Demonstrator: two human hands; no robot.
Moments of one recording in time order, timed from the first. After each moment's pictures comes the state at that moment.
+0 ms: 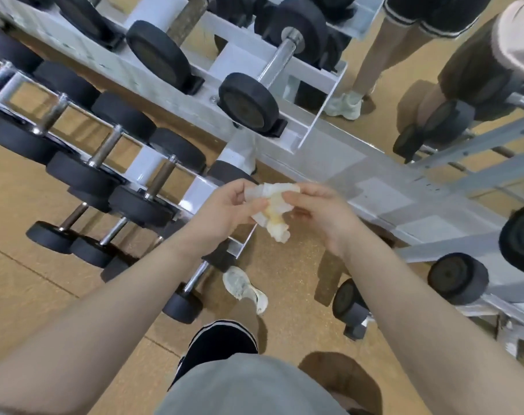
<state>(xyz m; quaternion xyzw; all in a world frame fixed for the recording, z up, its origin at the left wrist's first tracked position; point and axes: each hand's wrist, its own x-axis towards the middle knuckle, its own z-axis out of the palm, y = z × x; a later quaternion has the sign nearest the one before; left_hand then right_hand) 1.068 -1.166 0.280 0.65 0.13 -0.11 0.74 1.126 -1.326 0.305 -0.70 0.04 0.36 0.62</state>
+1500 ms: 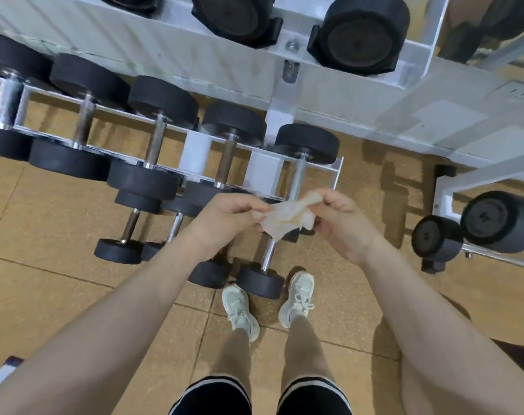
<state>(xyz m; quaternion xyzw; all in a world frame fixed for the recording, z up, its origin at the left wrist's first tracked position) 1.014 -0.932 0.203 0.66 0.08 -0.26 0.70 1.029 -1.134 0.201 -0.59 0.12 0.31 0.74</state>
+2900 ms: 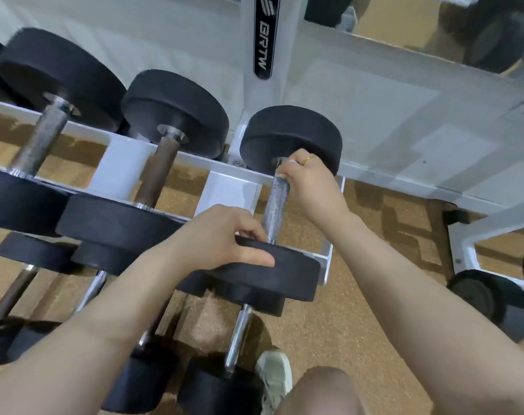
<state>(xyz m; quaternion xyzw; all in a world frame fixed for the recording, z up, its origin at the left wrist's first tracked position) 1.088 -0.990 -0.034 0.88 -0.17 -0.20 0.39 1.168 -1.170 -0.060 -0.97 -0.21 -0.05 0.15</state>
